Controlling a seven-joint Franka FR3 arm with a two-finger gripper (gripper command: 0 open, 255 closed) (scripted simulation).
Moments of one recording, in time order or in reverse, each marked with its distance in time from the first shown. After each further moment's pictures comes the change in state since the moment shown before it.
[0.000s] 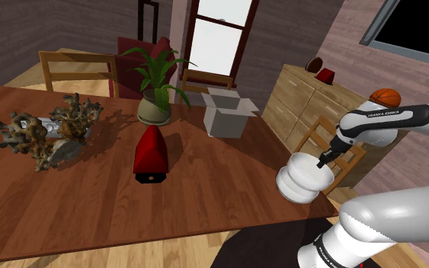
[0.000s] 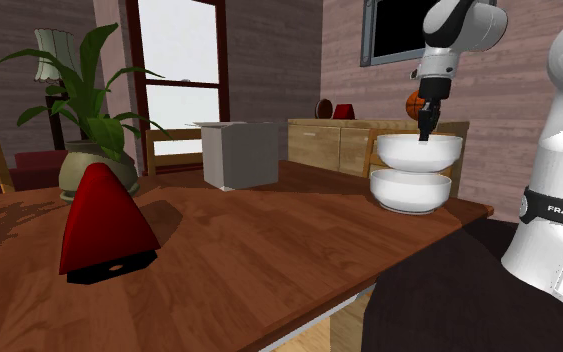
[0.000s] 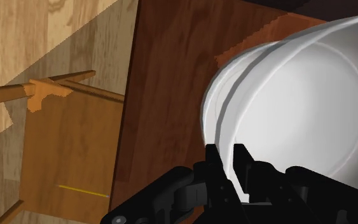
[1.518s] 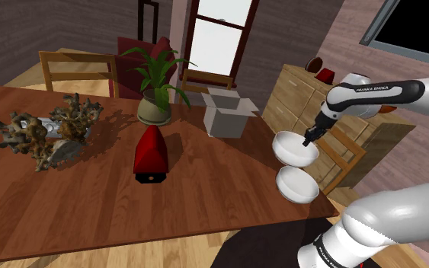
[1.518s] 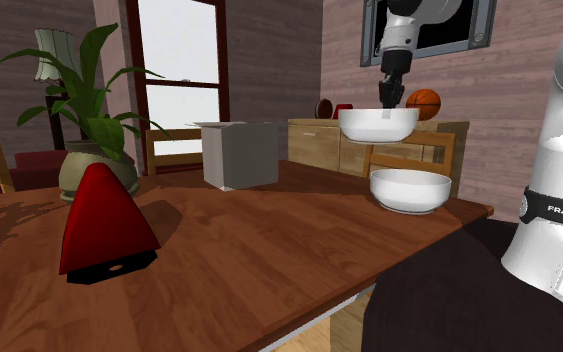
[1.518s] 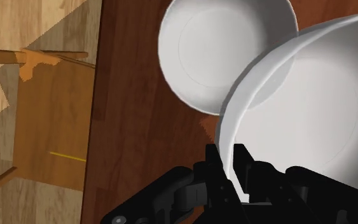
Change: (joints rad) arm 0.122 0.049 0.169 0.200 0.129 -0.156 0.167
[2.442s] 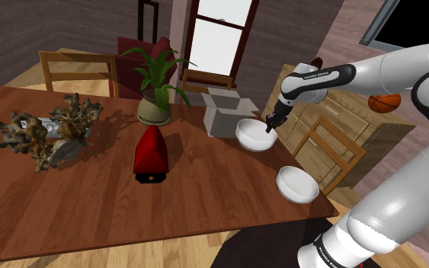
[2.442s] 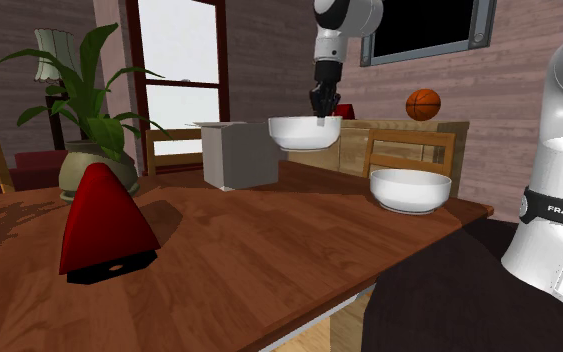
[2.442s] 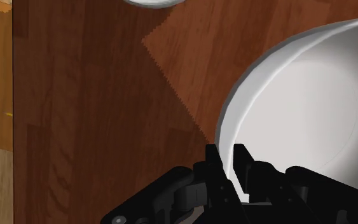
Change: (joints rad) arm 0.175 0.387 0.127 0.297 0.185 0.077 0.164
